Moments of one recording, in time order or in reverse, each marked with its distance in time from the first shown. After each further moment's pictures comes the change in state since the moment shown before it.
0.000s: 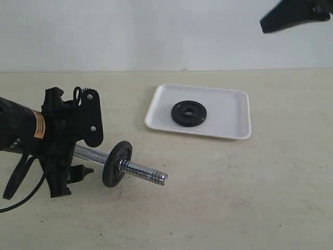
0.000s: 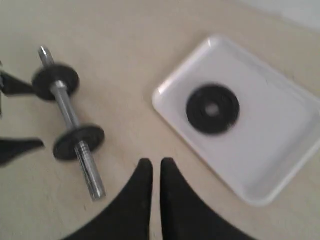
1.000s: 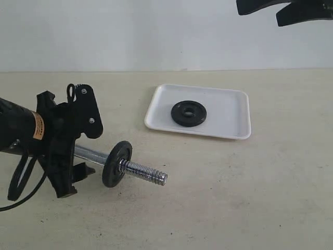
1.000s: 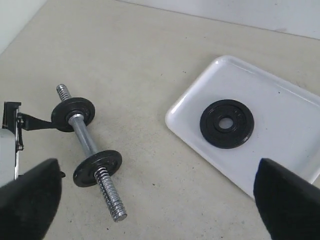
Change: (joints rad) left arm 0.000 0.001 0.000 -0.006 0.021 -0.158; right arm 0.000 0.002 -0.005 0.039 -0.016 0.102
